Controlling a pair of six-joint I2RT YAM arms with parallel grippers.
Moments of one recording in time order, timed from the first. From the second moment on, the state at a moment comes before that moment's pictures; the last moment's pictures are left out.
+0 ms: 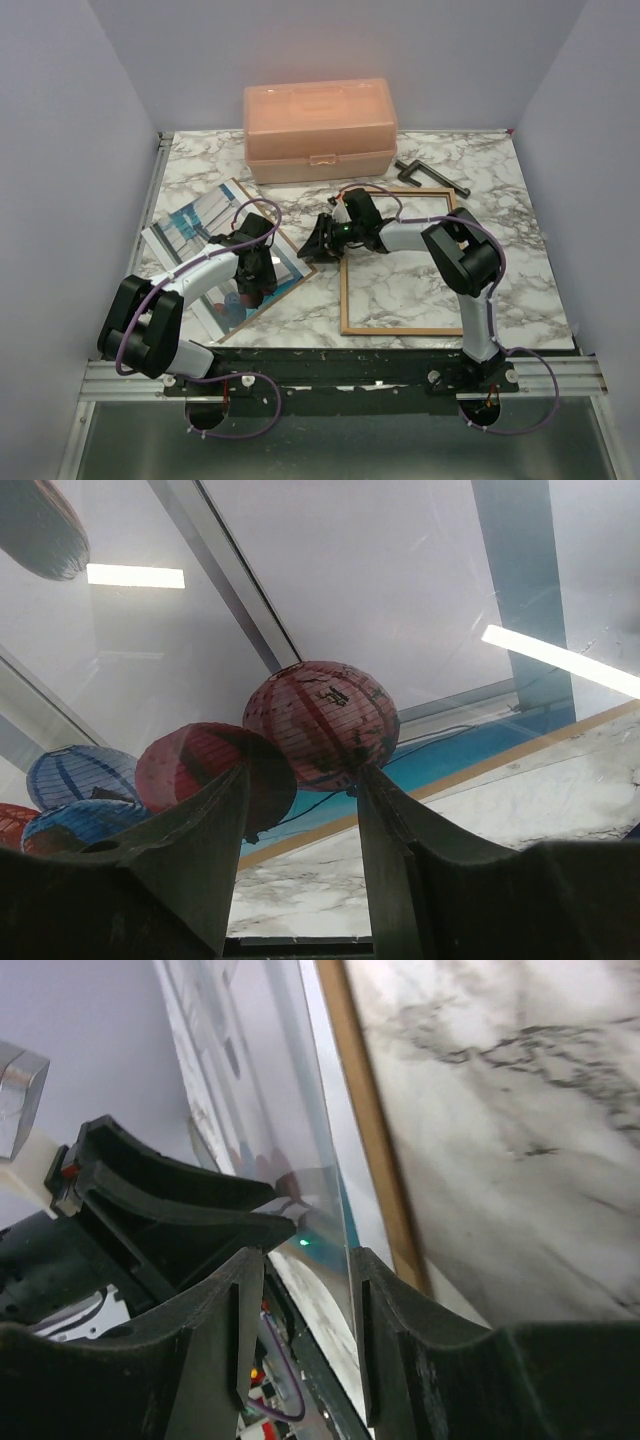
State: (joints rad) left arm -0.43 1.41 0.76 -0.61 -0.03 -0.67; right arm 0.63 2.08 1.17 0.23 -0.72 0.95
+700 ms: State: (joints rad) left arm -0.43 1.41 0.76 -0.61 -0.03 -0.66; right arm 0.66 2.10 1.15 0.24 -0.72 0.98
